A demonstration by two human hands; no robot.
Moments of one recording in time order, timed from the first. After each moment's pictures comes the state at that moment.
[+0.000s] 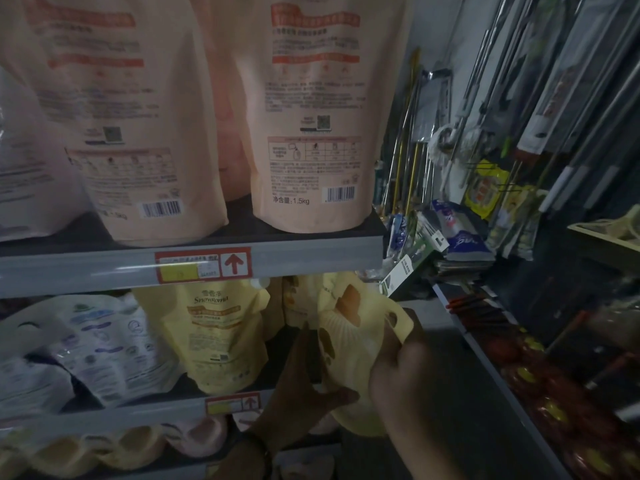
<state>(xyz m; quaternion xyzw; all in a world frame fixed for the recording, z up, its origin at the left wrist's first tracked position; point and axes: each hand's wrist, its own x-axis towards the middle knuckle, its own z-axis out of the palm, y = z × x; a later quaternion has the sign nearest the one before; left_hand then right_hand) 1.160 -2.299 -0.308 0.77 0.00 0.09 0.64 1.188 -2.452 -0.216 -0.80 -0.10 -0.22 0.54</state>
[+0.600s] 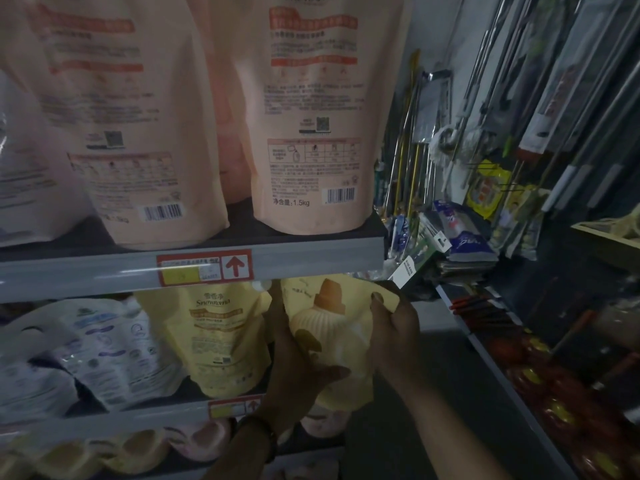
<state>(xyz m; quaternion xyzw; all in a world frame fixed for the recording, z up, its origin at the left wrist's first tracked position) 1.177 -2.296 -0.289 0.79 0.09 0.22 0.57 1.242 -2.443 -0.220 -0.73 -0.17 -0.10 0.66</state>
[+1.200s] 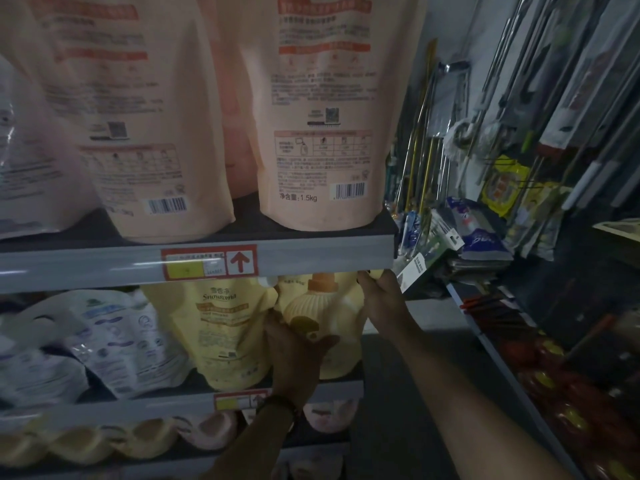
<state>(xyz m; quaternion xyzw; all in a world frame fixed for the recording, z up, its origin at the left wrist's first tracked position) 1.216 -2.286 -0.324 0.74 0.25 0.31 0.55 1.327 -2.413 -0.240 -0.73 -0.18 0.03 0.66</state>
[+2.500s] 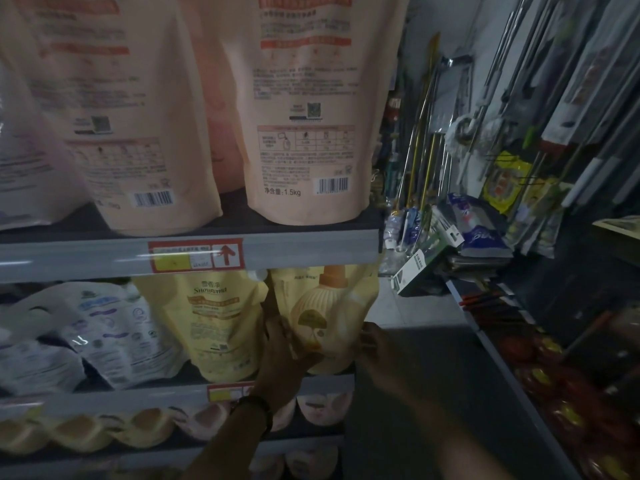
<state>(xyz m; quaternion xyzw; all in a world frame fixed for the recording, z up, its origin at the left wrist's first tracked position) 1.186 -2.282 -0.323 0.79 0.16 0.17 0.57 1.295 -2.476 -0.342 -0.83 -0.20 0.18 0.49</state>
